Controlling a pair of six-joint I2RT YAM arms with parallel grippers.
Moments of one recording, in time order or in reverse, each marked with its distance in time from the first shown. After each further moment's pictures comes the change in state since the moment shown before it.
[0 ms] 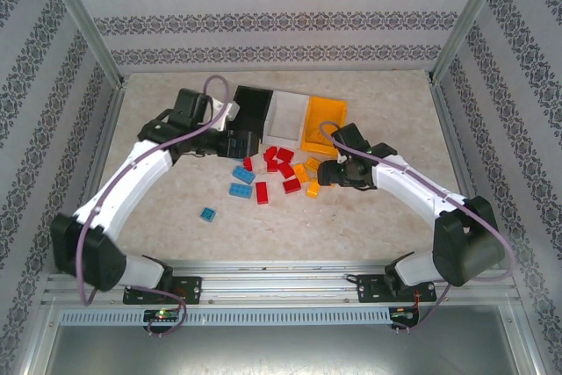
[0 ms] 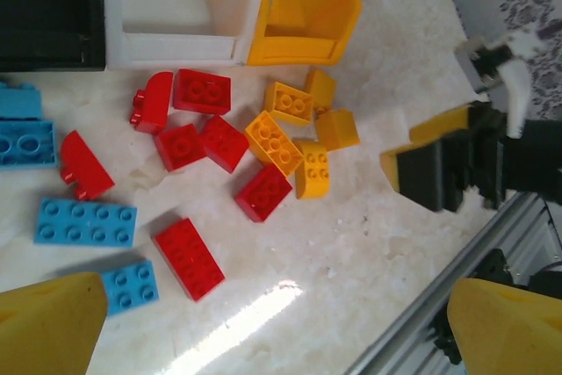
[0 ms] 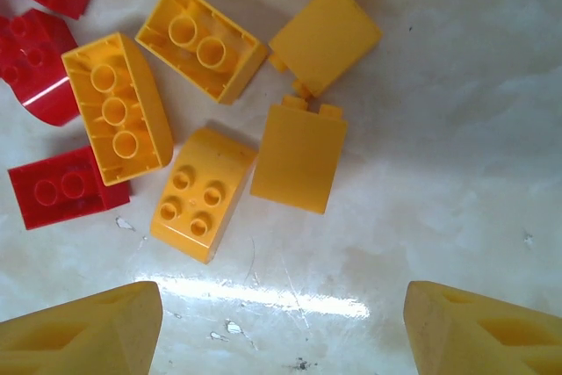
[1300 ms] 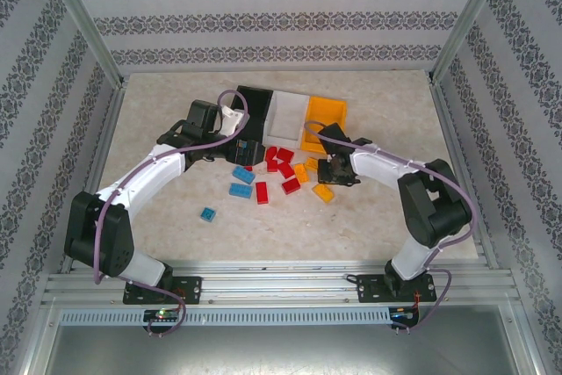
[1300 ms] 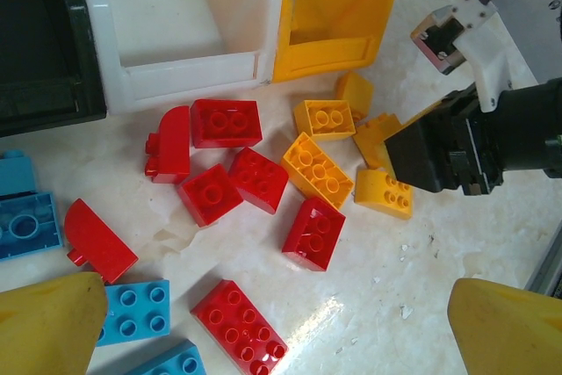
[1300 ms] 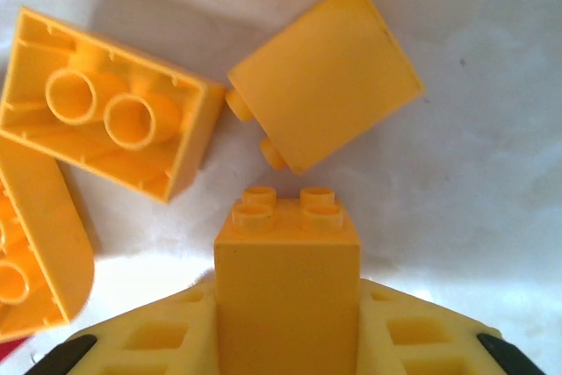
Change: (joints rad) left arm 0.000 0.064 -0.184 0.311 0.012 0.121; right arm 0.003 0.269 0.052 0.121 0.042 0.047
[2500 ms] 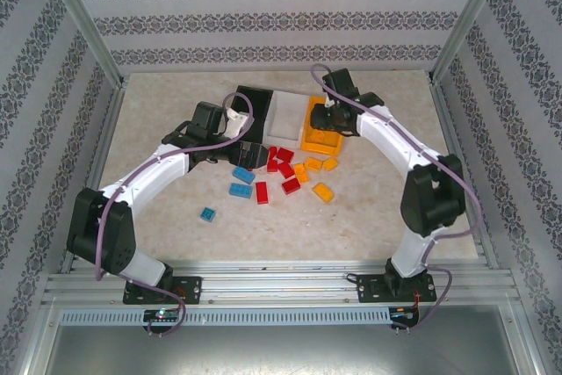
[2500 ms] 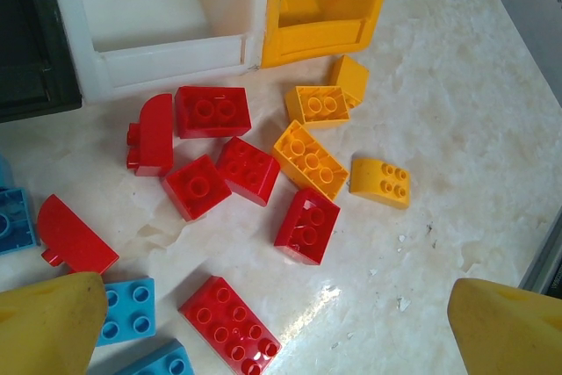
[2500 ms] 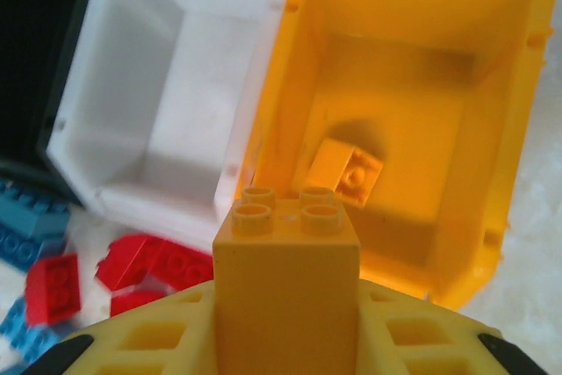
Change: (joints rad) left arm -0.025 0.022 0.000 0.000 0.000 0.003; right arm -0.089 0.122 0.540 -0.113 -0.058 -0.080
